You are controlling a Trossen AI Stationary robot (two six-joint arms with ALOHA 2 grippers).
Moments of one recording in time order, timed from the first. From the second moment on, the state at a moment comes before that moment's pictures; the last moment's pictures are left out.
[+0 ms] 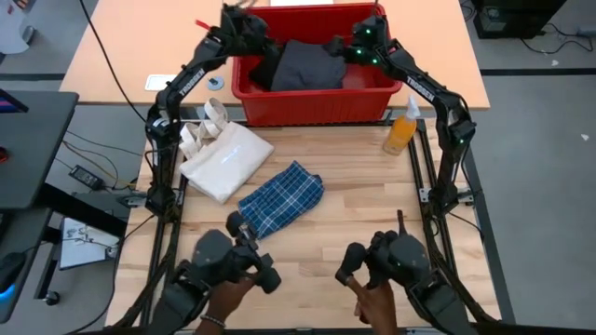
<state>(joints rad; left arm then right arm) 0.98 2.07 2.16 -0.49 0.37 0.09 -1.00 1.93 1.85 -0.32 -0.25 0.68</state>
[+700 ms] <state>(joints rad) 0.95 1.50 1.29 0.06 0.16 0.01 -1.00 1.93 1.77 -0.26 -0.30 0.77</state>
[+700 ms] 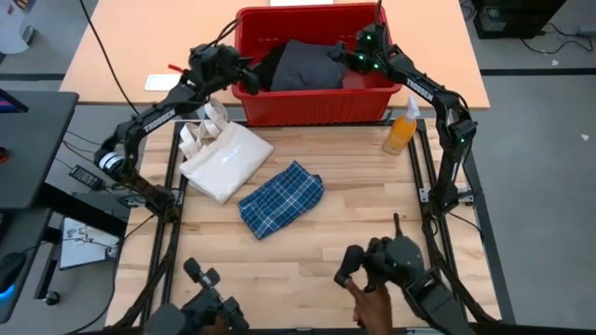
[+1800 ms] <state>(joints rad) 0.95 1.50 1.28 0.10 0.13 0.03 -1.01 2.09 1.91 -0.45 -0.12 0.64</state>
